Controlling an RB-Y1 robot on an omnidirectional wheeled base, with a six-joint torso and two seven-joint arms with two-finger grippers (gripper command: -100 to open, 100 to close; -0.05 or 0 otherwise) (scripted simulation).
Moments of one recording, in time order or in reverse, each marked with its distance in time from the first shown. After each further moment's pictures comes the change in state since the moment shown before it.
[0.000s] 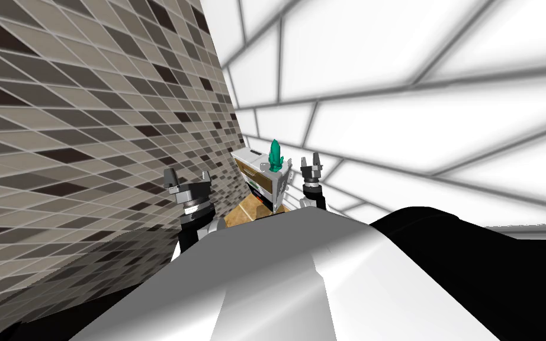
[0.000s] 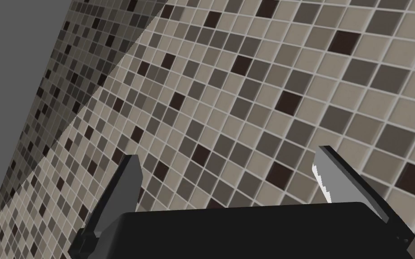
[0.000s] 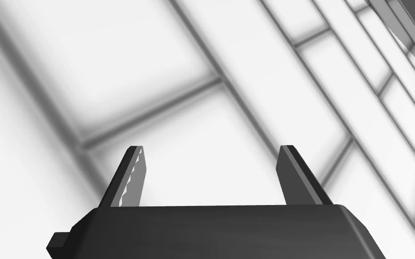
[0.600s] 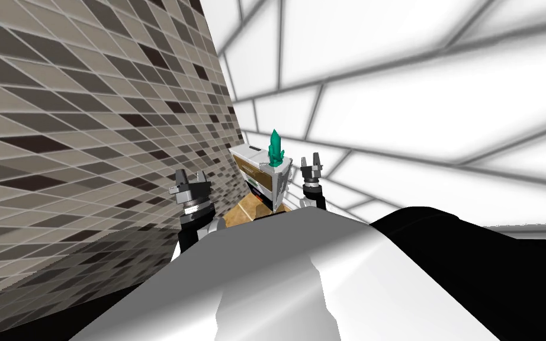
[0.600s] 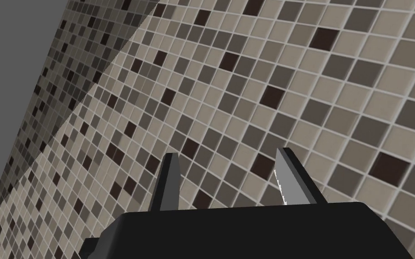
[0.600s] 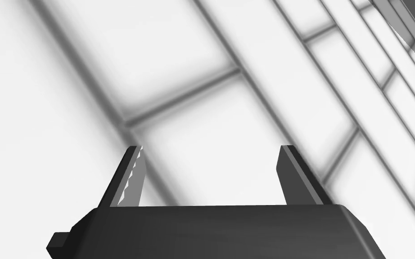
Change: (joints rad) left arm 0.000 0.000 0.000 0.000 0.000 0.000 0.000; right arm 0.000 0.000 0.000 0.000 0.000 0.000 0.000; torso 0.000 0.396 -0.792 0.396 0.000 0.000
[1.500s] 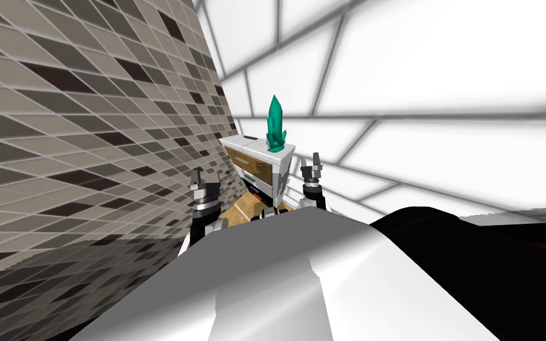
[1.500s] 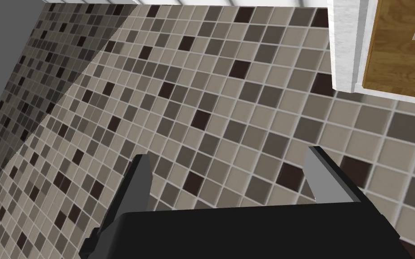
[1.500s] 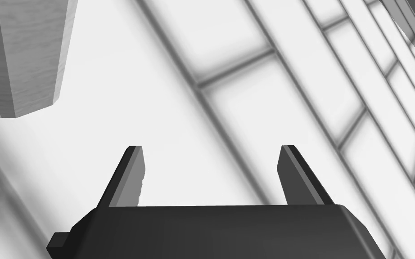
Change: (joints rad) left arm -0.027 0.074 -0.049 0.096 -0.026 0.009 -0.015; right arm 0.000 0.000 0.000 0.000 0.000 0.000 0.000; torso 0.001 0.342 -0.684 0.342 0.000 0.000
